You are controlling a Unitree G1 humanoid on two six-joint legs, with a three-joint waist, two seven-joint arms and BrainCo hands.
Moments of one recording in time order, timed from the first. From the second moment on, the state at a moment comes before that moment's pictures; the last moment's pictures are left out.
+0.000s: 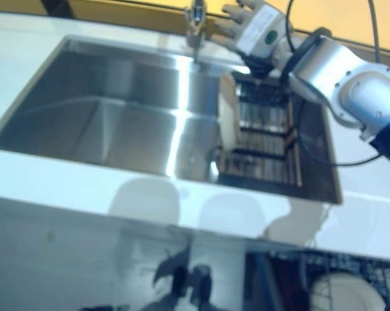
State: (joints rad) left arm -0.10 0.38 -0.33 1.15 -0.23 0.22 -0.01; right arm -1.65 -1.17 1.16 0.16 -0.75 -0.04 0.05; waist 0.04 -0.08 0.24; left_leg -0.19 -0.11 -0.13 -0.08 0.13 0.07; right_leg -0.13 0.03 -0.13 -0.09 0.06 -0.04
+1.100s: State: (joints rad) left arm -0.10 0.37 -0.34 1.14 -0.23 0.19 -0.02; right arm -1.62 -1.15 1.16 0.09 -0.74 -0.09 0.16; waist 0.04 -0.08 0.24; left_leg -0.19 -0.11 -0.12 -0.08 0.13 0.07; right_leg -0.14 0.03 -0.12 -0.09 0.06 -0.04
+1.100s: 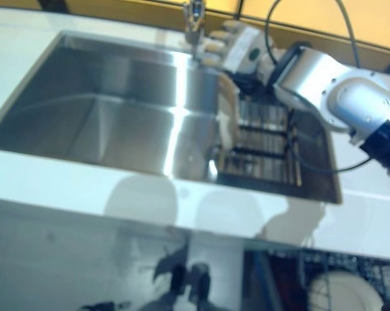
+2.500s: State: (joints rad) left arm -0.09 0.37 -0.33 1.14 -0.23 0.18 -0.02; right arm -1.55 -1.11 1.16 0.03 -0.90 -0.24 0.27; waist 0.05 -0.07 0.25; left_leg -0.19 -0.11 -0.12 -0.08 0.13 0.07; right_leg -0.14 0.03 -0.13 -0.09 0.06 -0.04
